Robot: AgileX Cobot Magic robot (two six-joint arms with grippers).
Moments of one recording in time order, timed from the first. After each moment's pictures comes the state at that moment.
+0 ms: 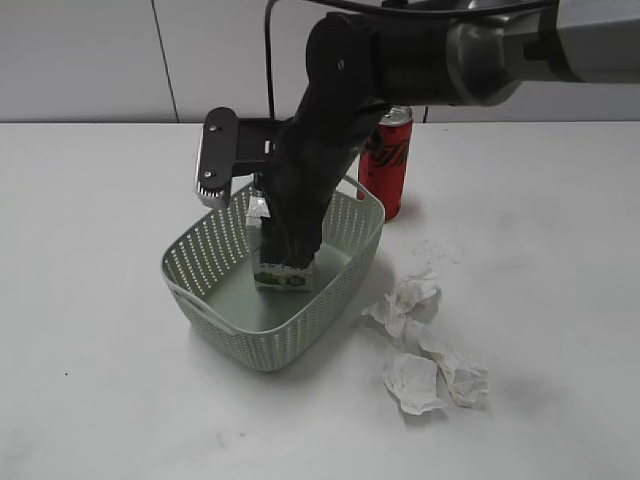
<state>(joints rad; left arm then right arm) -0.07 0.00 -0.48 -0.16 1.09 0.10 0.73 2.13 -1.59 0.17 0.69 -1.09</state>
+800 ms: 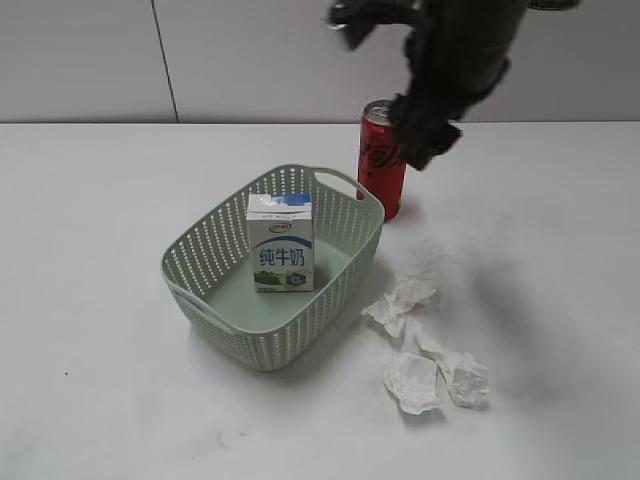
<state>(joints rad) -0.07 0.00 -0.48 -0.16 1.09 0.10 0.64 1.85 -1.60 -0.24 1.01 -0.33</state>
